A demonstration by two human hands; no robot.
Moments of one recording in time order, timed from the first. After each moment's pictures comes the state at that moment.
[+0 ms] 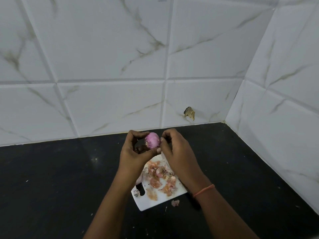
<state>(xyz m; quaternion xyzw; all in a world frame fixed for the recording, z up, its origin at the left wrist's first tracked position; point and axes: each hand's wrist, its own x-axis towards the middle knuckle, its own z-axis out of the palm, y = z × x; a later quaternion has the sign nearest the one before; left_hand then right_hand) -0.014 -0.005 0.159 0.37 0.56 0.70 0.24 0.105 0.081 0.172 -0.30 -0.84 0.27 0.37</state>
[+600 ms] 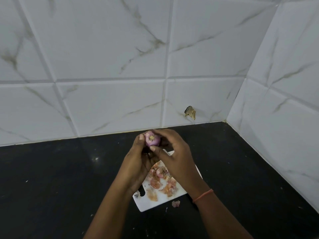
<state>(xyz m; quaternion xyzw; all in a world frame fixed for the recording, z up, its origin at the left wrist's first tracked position) -0.004 0.000 0.168 0.22 0.39 0.75 0.49 0.101 0.076 0.169 -0.18 -0.80 0.38 0.43</state>
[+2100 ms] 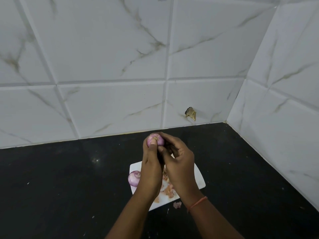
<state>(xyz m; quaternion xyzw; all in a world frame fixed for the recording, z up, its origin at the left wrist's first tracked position) 0.034 0.013 0.157 0.26 0.51 0.74 0.35 0.096 0.056 0.159 -0.26 -0.67 0.46 0.52</state>
